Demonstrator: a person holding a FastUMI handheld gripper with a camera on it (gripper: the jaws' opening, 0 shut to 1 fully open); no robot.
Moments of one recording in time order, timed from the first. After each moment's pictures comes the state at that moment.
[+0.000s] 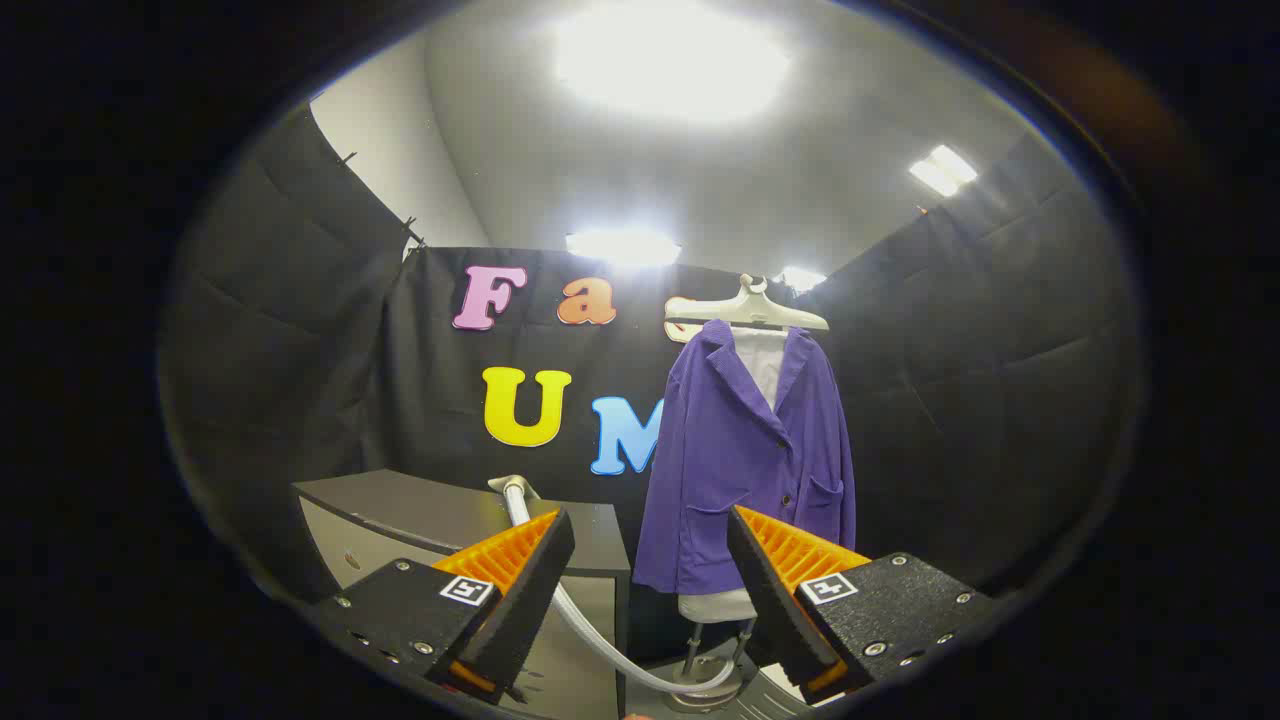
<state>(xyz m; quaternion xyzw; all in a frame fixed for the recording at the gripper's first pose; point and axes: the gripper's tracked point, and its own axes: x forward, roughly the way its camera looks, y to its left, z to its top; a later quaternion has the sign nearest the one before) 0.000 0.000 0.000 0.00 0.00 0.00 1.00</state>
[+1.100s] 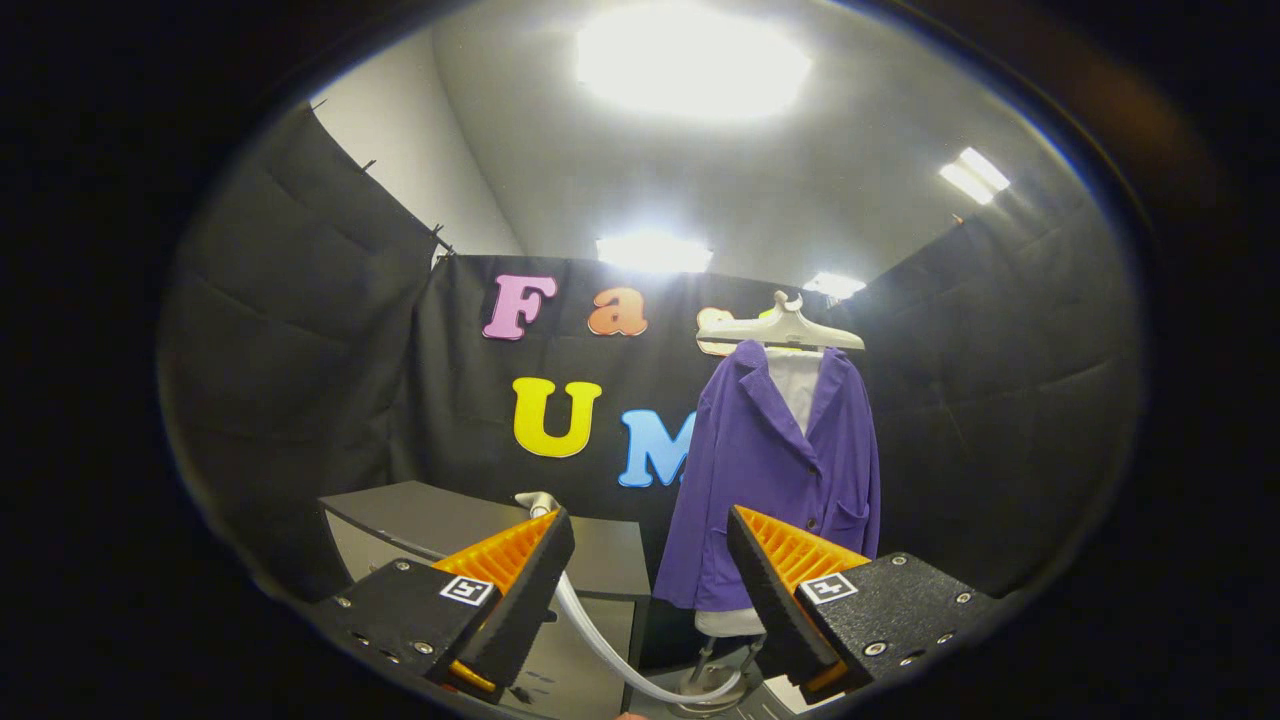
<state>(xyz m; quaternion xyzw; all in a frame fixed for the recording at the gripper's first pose) 0.014 0.011 0.055 -0.01 -0.01 0.05 1.00</state>
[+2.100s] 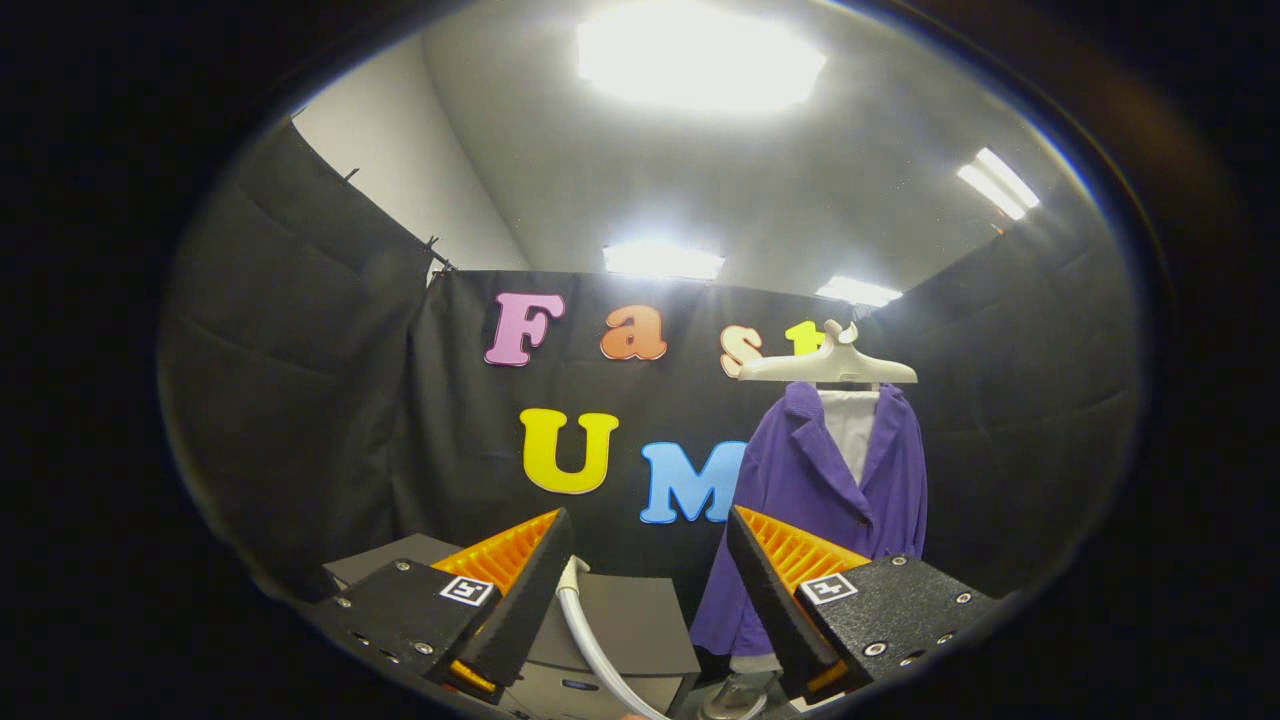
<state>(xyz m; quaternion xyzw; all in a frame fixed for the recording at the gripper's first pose) 0.138 0.080 0.134 0.00 0.00 0.06 1.00</state>
